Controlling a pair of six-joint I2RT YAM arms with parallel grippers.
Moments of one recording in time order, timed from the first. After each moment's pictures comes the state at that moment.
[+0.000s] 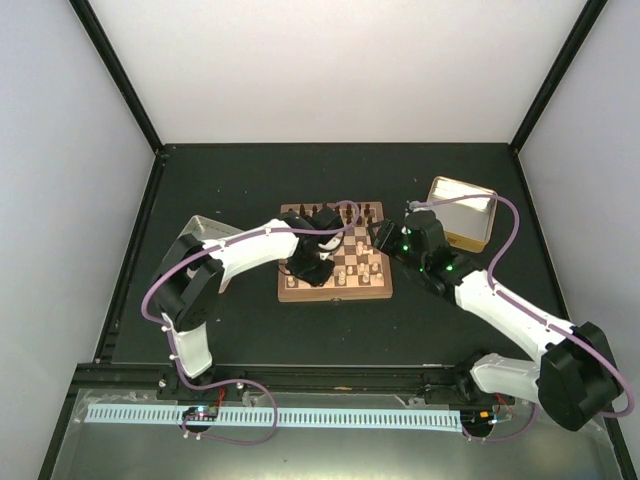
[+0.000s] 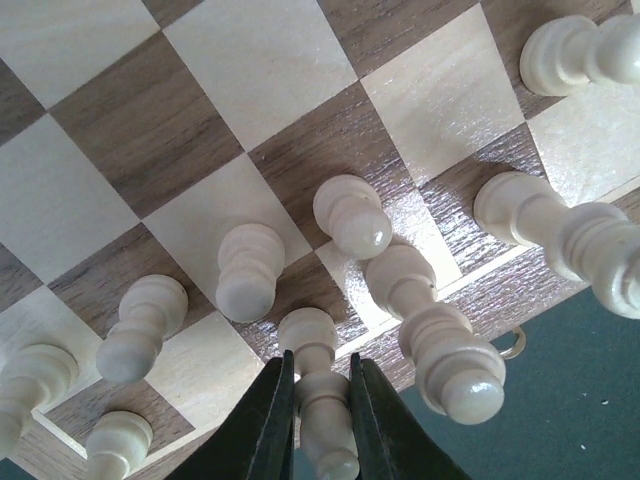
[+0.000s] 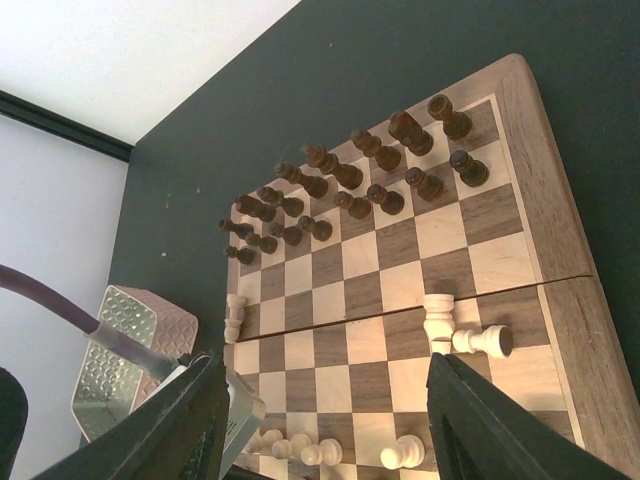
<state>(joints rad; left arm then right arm) -0.77 1.83 1.31 -0.90 0.08 -0.31 0.57 1.18 0.72 -0.08 0.00 0.89</state>
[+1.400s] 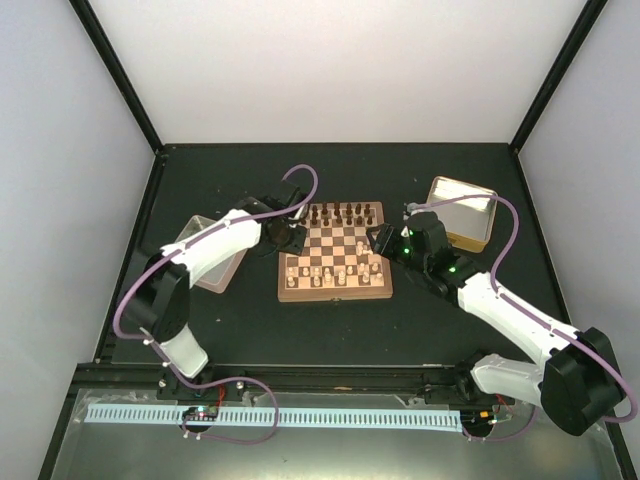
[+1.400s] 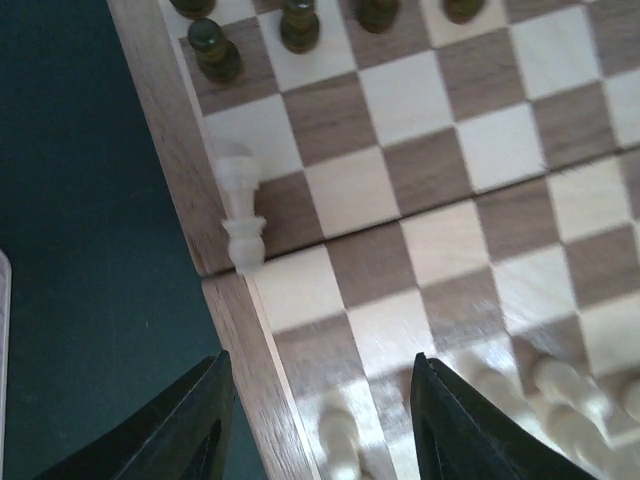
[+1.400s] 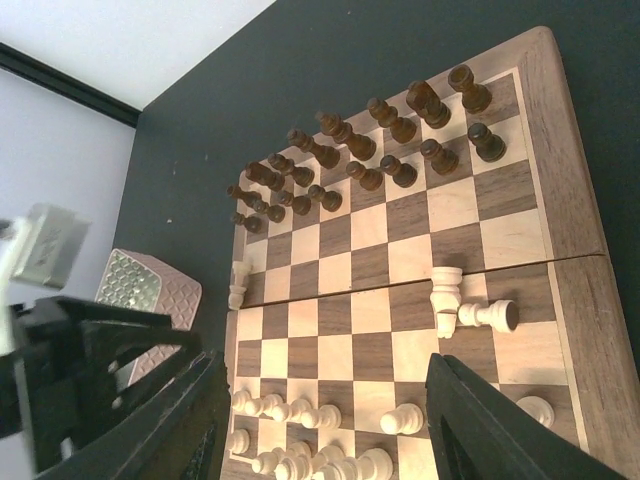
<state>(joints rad) -0.59 1.63 1.24 -0.77 -0.08 -0.35 0.56 1.15 0.71 -0.11 -0.06 0.85</state>
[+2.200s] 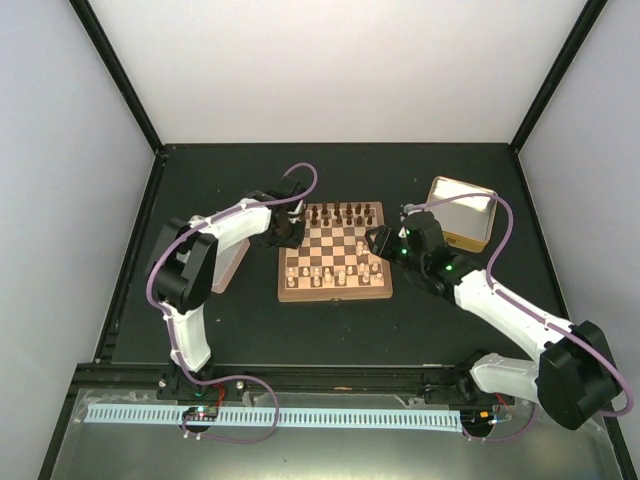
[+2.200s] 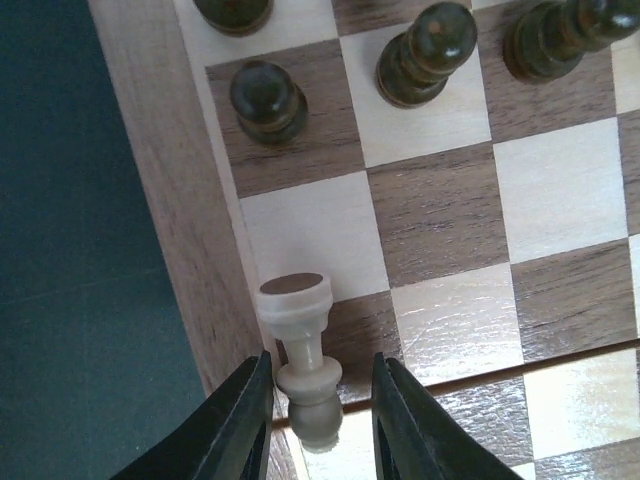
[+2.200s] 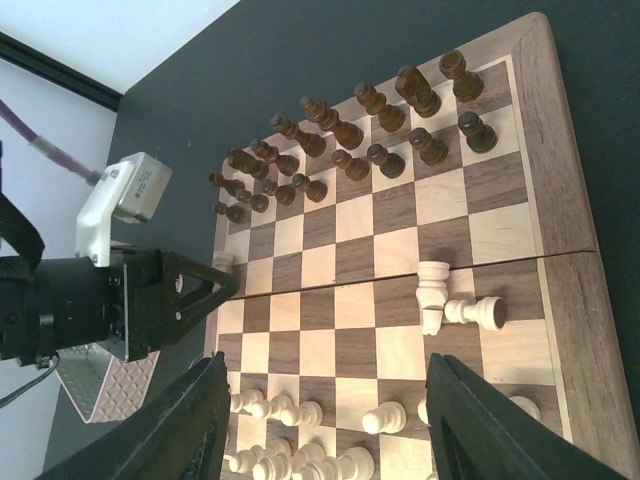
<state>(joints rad) -0.48 1.89 1.33 -0.69 -0.05 -0.34 0.56 1.18 0.71 -0.11 -0.07 0.82</state>
